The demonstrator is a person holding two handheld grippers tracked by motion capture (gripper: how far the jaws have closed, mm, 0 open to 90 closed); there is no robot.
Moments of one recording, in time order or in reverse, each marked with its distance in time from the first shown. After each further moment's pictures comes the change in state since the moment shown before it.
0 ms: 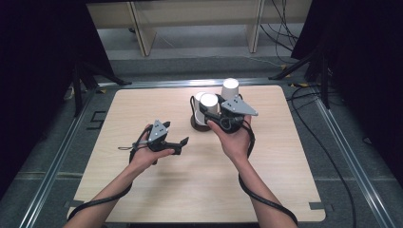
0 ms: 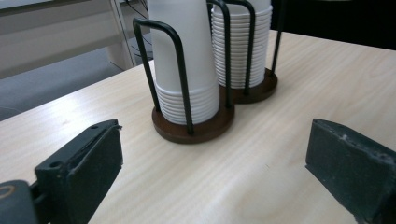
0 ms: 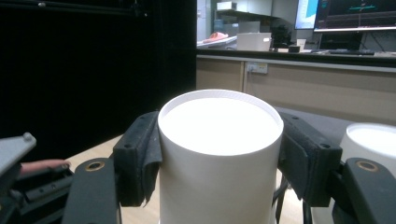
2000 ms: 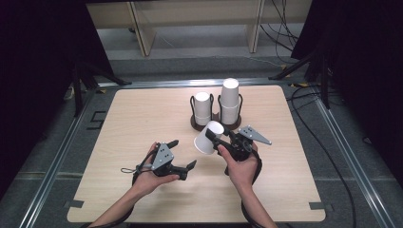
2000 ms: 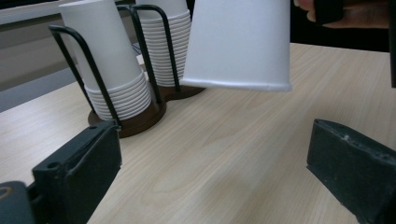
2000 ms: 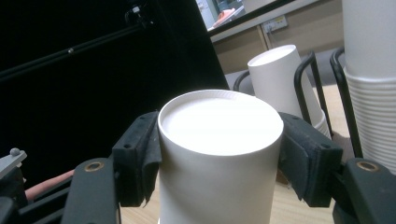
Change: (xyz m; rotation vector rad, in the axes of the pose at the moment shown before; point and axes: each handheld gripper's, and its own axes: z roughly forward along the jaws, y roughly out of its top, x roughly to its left) left arm -0.062 -0.017 -0.022 -0.052 -0.098 0.060; right arm 0.005 -0.073 -0.044 0.028 0.080 0.423
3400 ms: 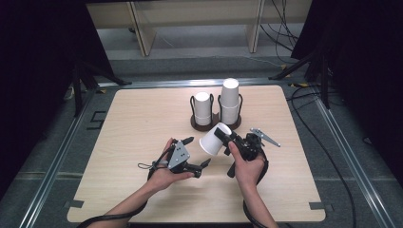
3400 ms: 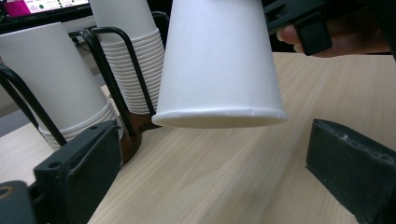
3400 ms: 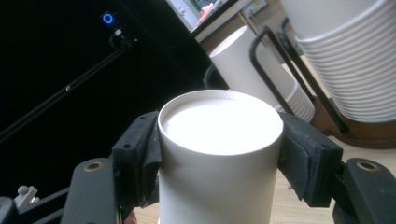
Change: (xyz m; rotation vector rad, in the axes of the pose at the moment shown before) left arm -0.016 0.002 0.040 -0.051 -0.051 0.068; right arm -0.027 -0.005 -0.010 -0.003 -0.039 0.258
